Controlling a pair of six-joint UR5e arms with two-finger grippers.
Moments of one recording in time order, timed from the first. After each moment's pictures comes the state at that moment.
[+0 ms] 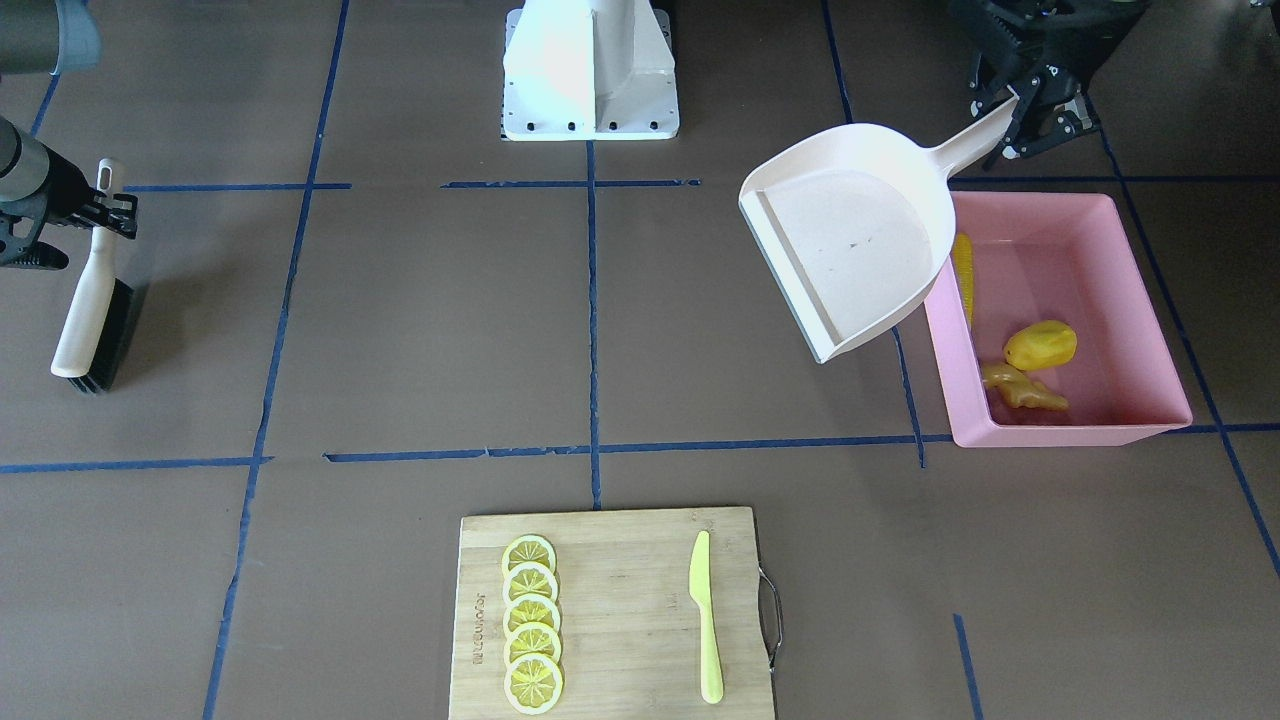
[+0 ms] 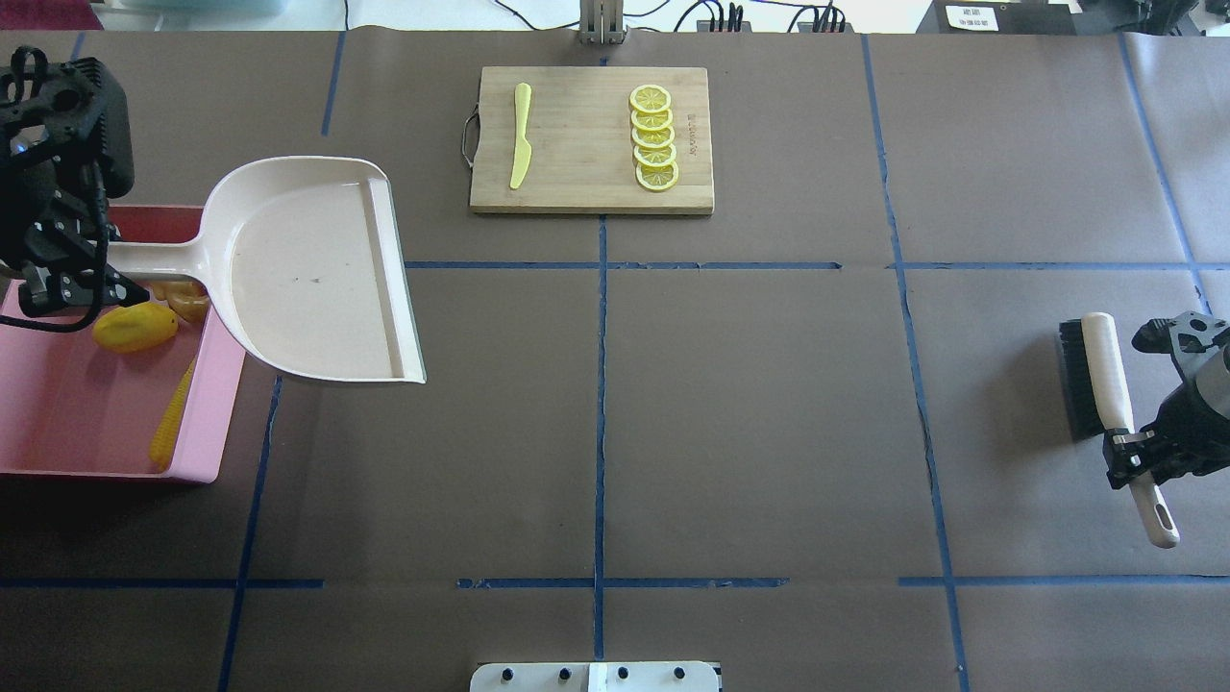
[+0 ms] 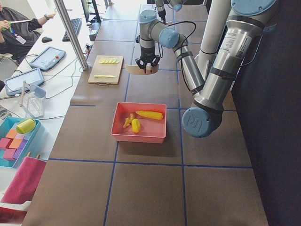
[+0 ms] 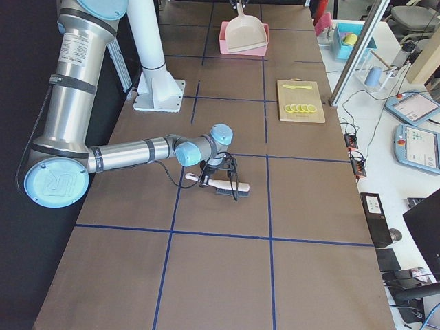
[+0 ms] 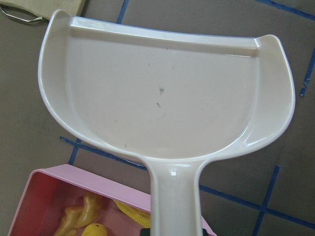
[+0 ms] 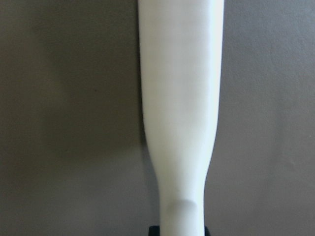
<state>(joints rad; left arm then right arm) -1.00 -1.92 -2.29 -1.05 -2.21 0.48 0.86 -1.82 1.91 -1.39 2.27 0.76</state>
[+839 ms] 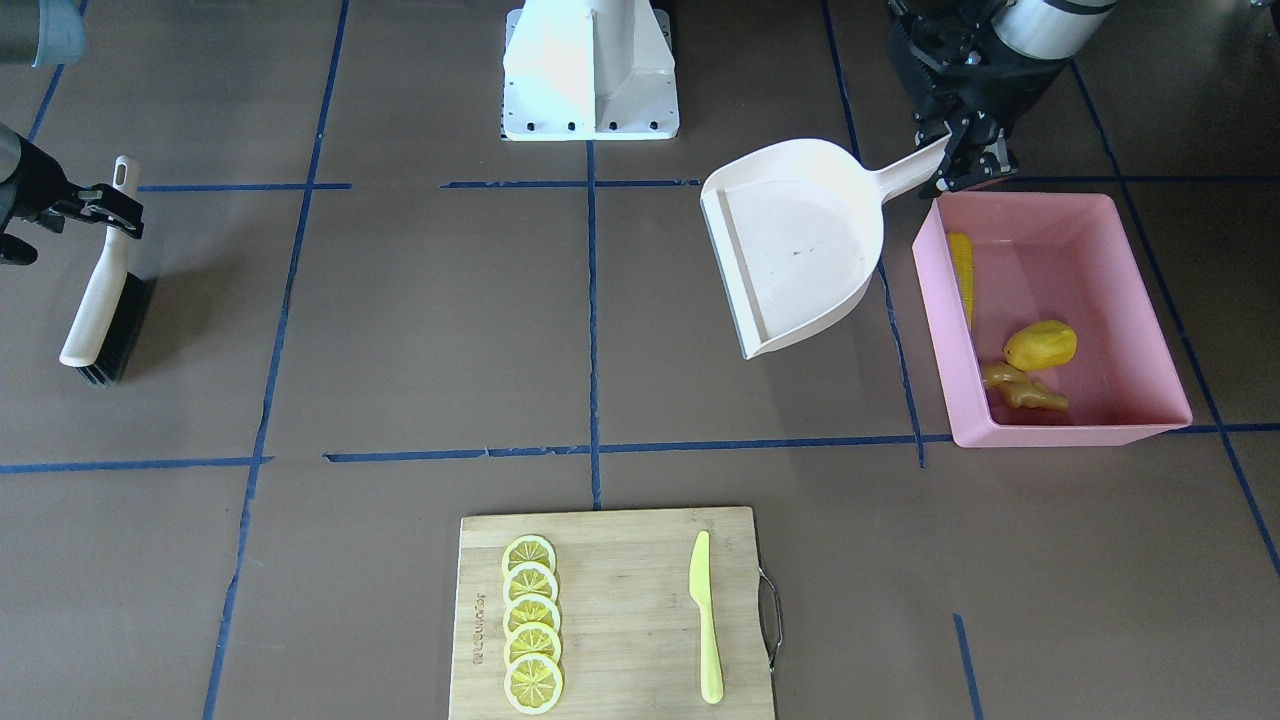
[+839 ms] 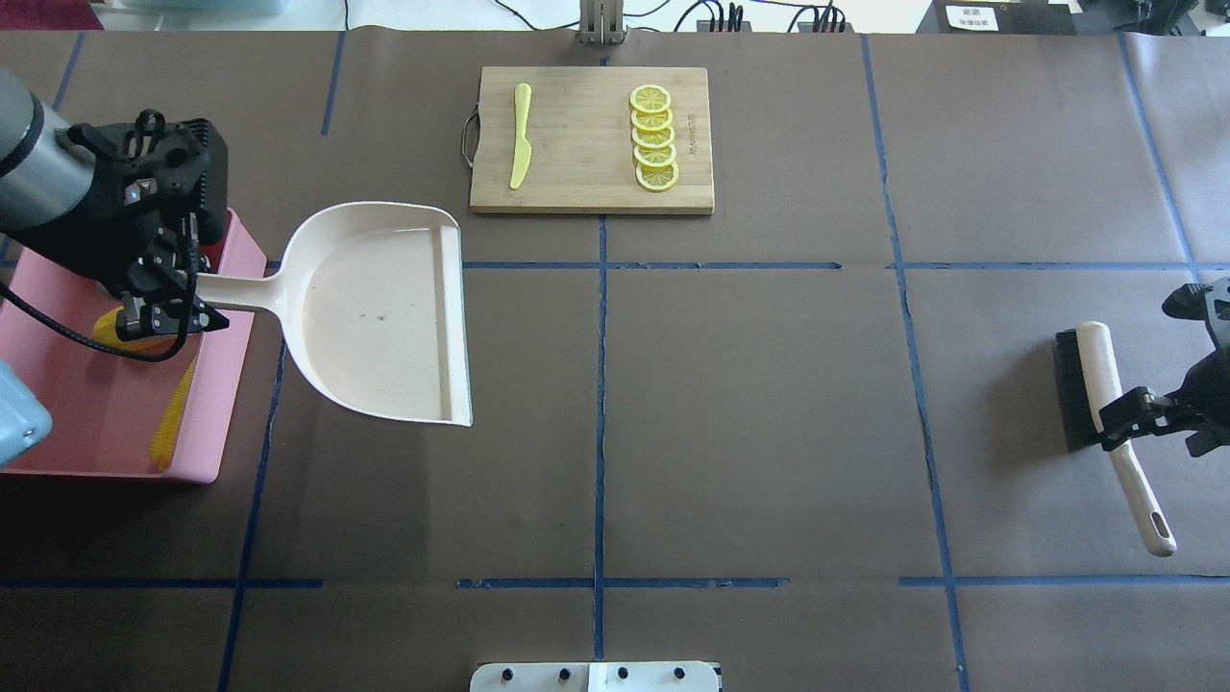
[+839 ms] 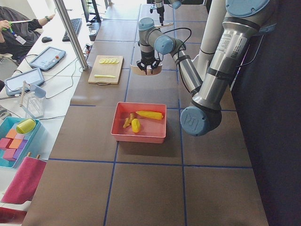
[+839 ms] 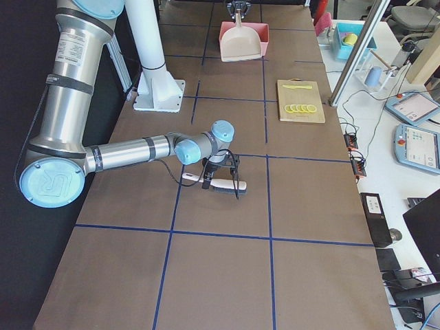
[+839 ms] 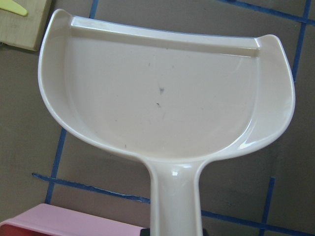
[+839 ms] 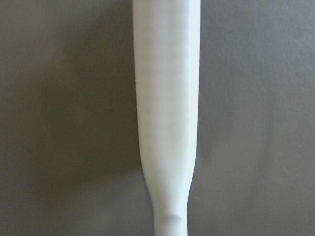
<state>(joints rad) -0.92 -1.92 -2.17 -1.26 -2.24 0.51 0.96 -1.82 1.96 -1.38 2.27 0.77</state>
